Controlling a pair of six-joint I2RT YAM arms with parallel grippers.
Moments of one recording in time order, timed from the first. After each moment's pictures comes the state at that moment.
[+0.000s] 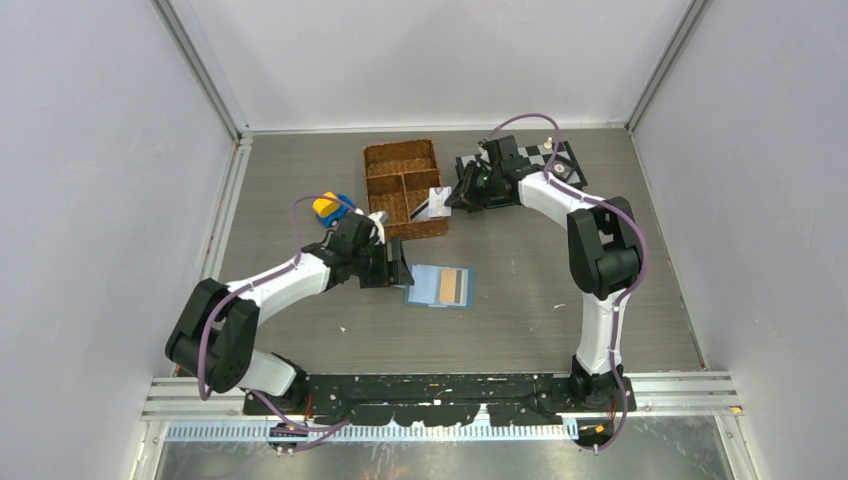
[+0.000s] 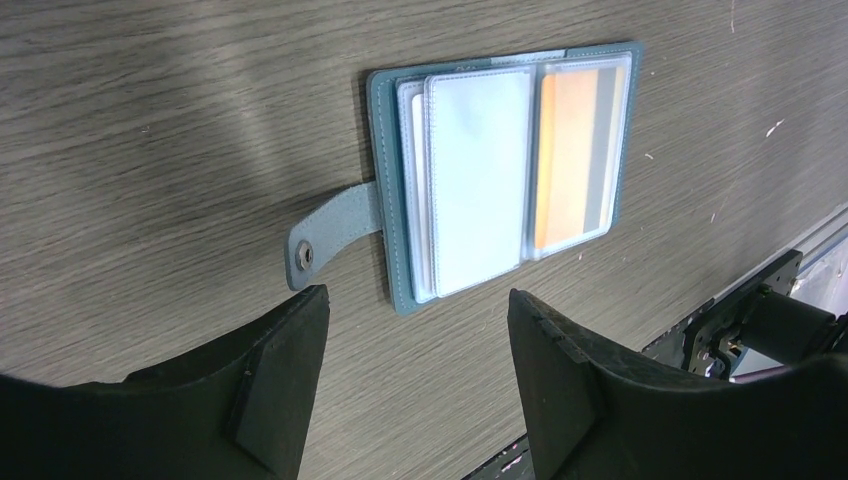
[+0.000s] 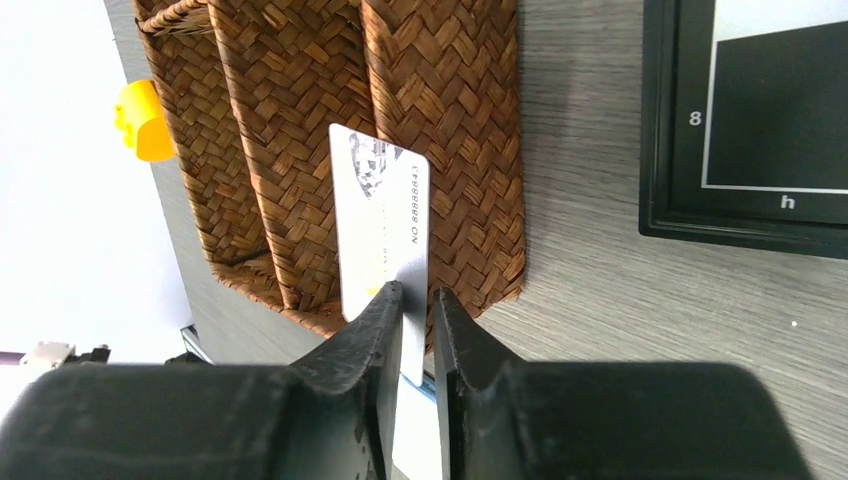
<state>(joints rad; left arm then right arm) -0.52 1.41 0.74 -0.22 0.29 -0.58 0.35 2.01 1.46 -0.27 -0.44 0.68</state>
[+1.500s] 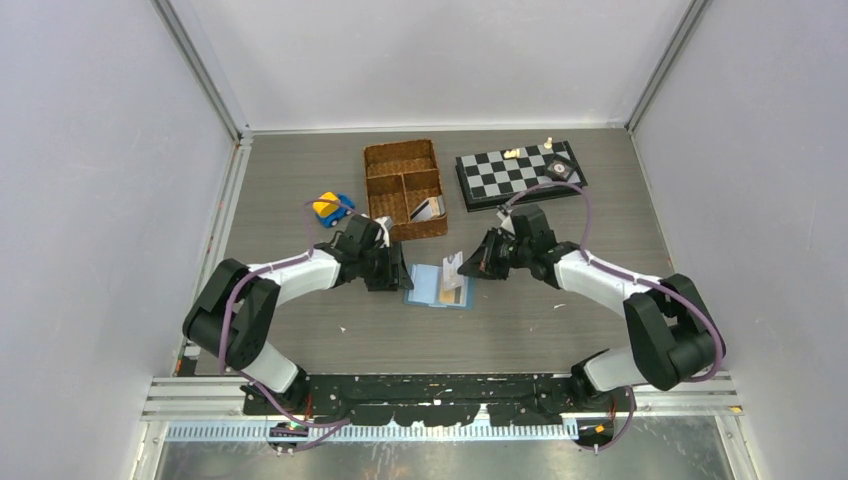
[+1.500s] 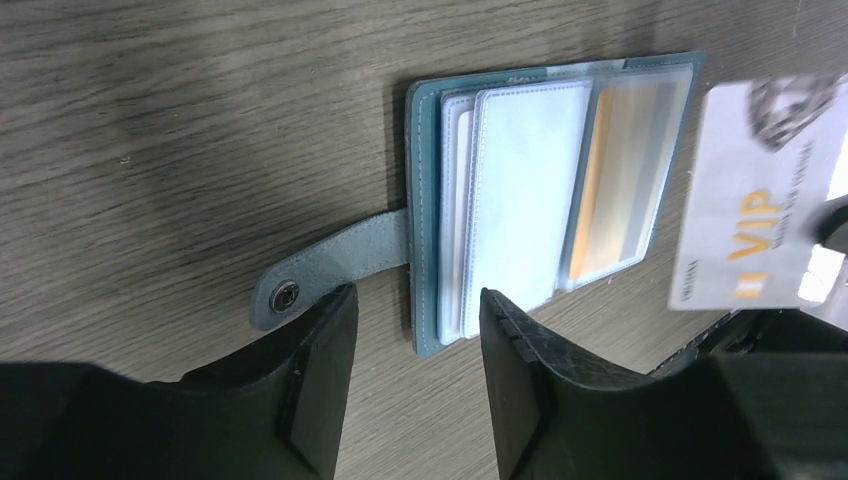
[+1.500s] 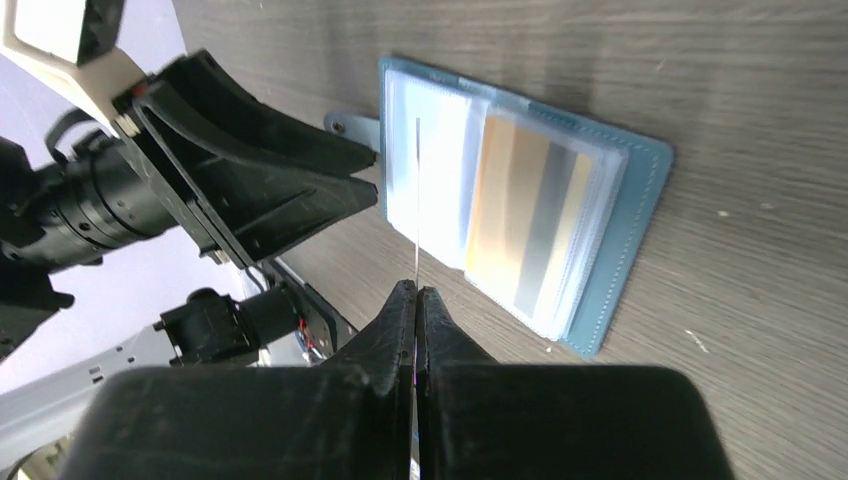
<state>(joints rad) -0.52 1.55 0.74 -0.15 0.31 -0.60 0.43 1.41 0.71 -0.06 -0.51 0.85</state>
